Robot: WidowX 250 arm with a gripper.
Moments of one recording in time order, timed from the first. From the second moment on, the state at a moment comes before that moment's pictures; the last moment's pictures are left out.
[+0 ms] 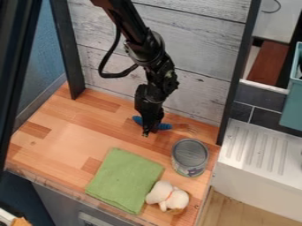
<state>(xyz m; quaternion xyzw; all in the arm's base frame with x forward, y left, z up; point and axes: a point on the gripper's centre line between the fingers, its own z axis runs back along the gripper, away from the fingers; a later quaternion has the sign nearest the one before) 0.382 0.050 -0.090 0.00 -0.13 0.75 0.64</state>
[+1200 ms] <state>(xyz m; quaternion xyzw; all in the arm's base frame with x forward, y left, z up) 0.378 0.059 -0.015 -0.07 -0.13 0.78 0.61</state>
